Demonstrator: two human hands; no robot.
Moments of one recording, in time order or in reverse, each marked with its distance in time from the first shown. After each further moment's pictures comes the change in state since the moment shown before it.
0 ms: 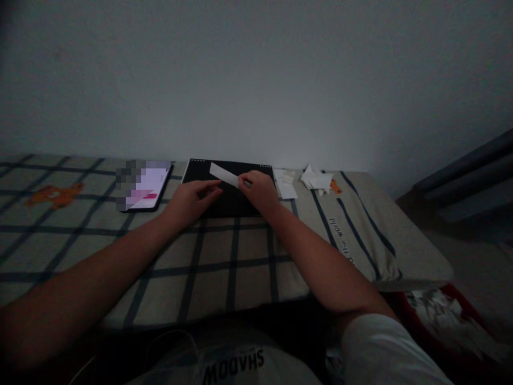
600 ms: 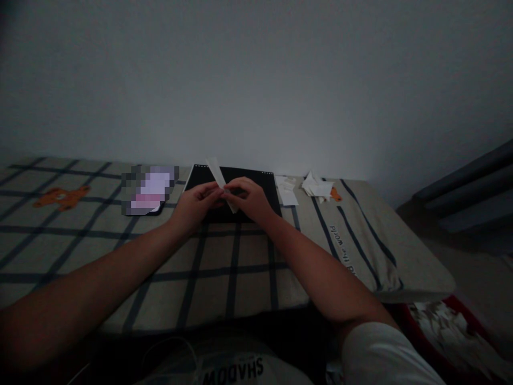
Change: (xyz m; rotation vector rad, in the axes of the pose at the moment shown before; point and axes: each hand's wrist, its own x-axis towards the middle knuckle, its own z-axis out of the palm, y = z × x) left_hand -0.003 0.005 0.019 -0.857 0.056 -0.282; right_hand -0.004 -0.025 0.003 0.587 -0.083 0.035
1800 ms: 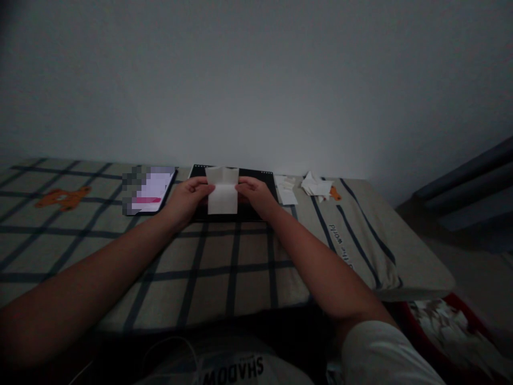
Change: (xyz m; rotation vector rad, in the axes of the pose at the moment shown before) left_hand 0.017 -0.004 -0.020 0.007 0.055 -0.012; right_hand 0.004 0.026 -0.006 0.471 -0.037 0.402
